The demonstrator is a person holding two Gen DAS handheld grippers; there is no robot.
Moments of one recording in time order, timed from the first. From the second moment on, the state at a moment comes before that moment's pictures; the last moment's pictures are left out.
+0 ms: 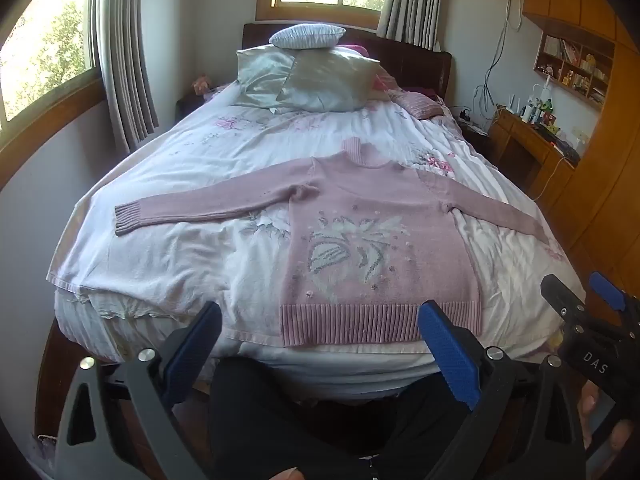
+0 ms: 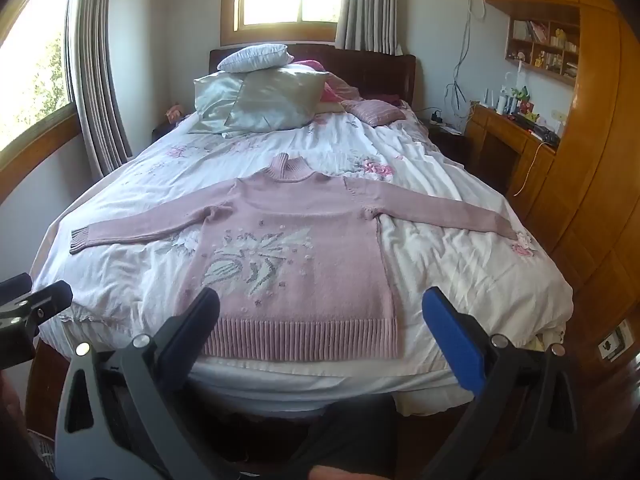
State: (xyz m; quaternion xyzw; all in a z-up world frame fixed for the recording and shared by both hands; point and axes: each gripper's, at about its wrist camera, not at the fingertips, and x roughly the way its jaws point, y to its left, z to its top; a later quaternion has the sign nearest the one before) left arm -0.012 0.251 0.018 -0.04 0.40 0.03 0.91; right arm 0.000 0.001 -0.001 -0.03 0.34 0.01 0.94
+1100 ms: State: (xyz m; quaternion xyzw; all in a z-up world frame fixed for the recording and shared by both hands) left arm -0.008 0.251 0.012 -0.03 0.41 0.04 0.91; right arm 0.004 -0.005 0.004 -0.03 0.33 0.00 0.94
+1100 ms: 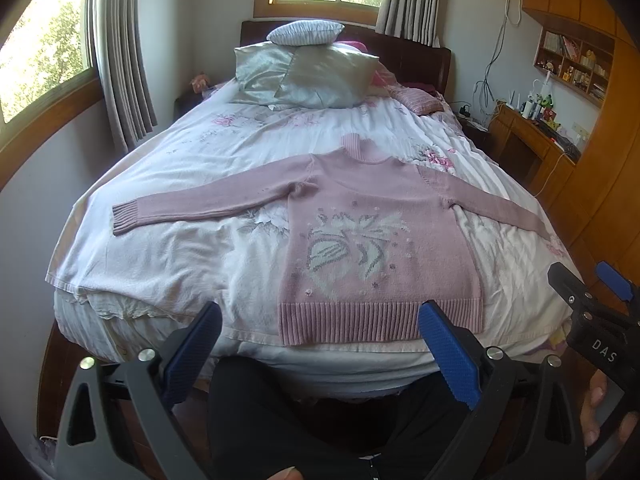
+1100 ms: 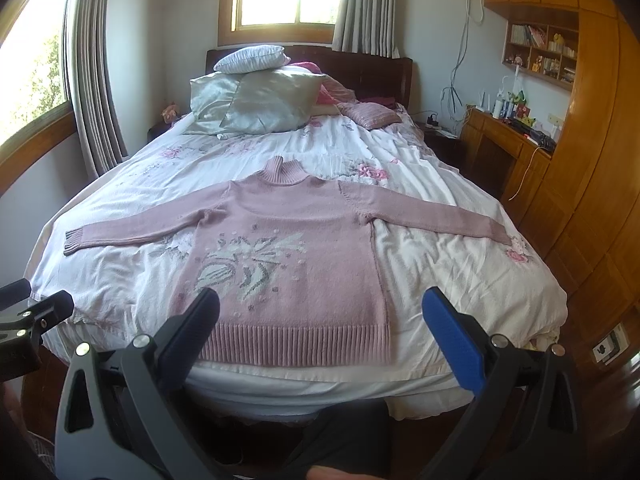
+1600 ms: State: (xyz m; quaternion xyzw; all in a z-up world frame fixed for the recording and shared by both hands) left arm -0.007 0.249 0.012 -0.03 0.41 0.04 0.91; right arm 0.004 -0.005 0.005 -0.03 0.33 0.00 0.94
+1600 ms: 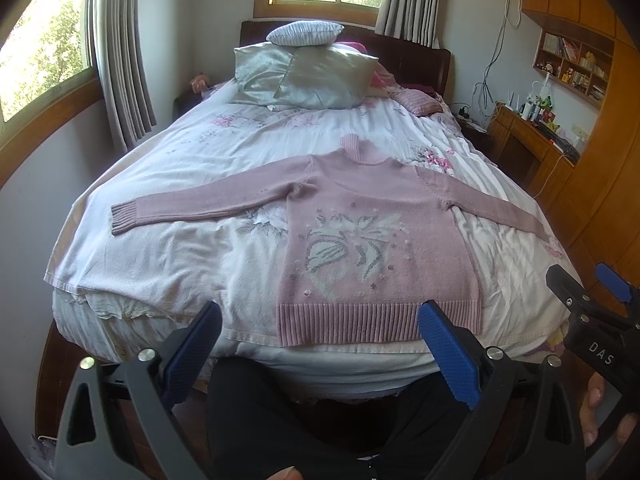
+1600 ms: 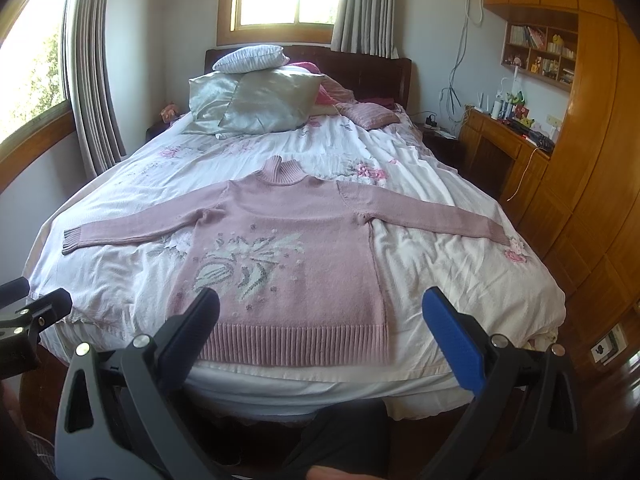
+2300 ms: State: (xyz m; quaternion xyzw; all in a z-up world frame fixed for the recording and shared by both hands) left arm 0.008 0.251 -0.001 -0.03 0.41 0.04 0.91; right arm 0.018 -0.011 -0.008 -0.04 0.35 0.00 0.94
